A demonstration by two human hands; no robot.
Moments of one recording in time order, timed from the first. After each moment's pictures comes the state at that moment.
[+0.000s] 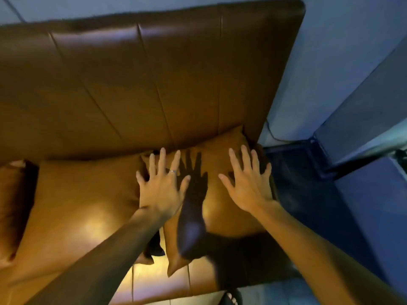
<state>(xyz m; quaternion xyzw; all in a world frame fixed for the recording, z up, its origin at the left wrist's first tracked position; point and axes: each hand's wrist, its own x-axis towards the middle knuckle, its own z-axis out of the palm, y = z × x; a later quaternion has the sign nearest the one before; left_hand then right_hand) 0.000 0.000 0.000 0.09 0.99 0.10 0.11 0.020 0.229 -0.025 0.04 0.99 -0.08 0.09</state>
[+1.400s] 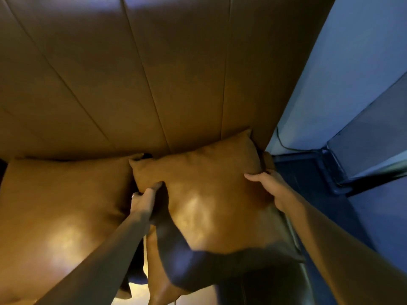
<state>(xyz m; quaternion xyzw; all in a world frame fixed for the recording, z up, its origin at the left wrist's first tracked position) -0.051 -0.003 -0.105 -0.44 0.64 0.61 0.15 -0.057 0.309 -0.101 0.37 0.68 -0.59 0.22</state>
